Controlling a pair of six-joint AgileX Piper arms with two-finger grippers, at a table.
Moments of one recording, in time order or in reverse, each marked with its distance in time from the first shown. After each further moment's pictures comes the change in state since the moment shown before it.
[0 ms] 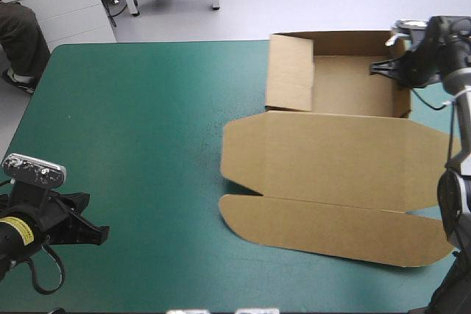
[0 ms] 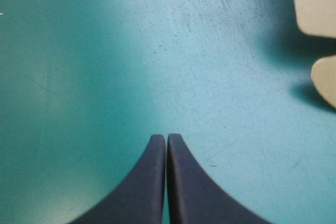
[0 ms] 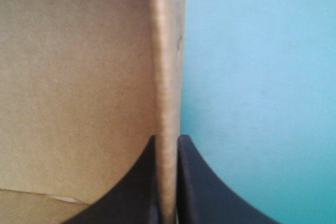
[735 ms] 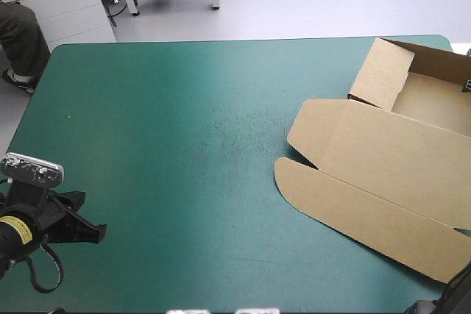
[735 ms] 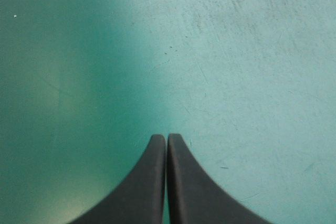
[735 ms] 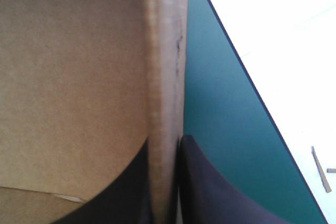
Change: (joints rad) left arm 0.000 -0.001 0.000 0.033 0.001 -0.001; right arm -0.439 0.114 0.000 0.039 0.004 -0.050
